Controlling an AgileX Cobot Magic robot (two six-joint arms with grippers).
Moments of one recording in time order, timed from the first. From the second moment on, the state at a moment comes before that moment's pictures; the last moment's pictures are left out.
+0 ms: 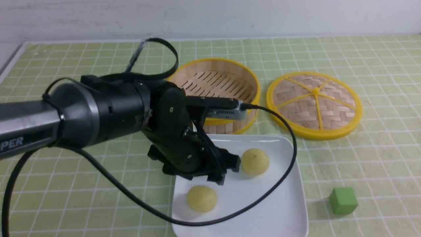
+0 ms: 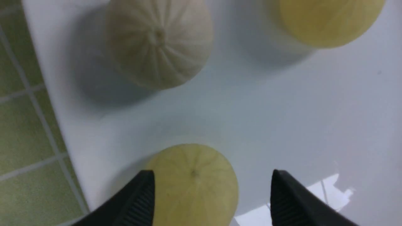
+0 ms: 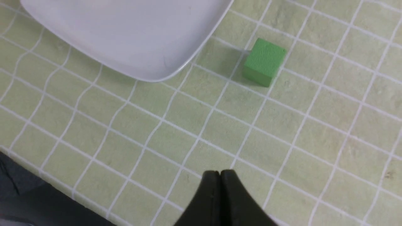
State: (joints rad) right arm 0.33 0.51 -0.73 0.20 1.16 -0.14; left arm -0.67 1.69 -1.15 -0.12 0.70 -0.25
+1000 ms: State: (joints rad) right arm 0.33 0.06 -0.33 0.45 0.47 -0.35; left arm -0.67 1.67 -1.21 -0.10 0.88 -0.26
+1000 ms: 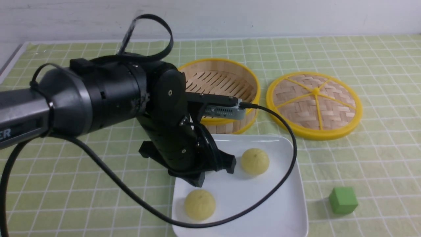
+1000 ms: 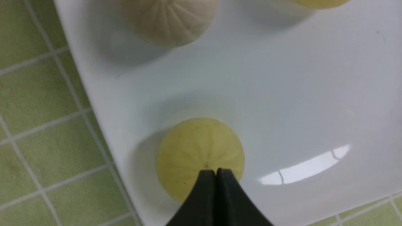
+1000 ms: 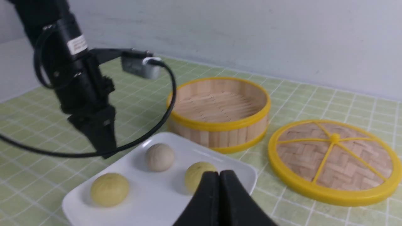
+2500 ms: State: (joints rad) right arm 0.11 -0.01 -0.05 0.13 0.42 -0.14; left arm -0.67 1.51 -1.21 0.00 0.90 -0.26
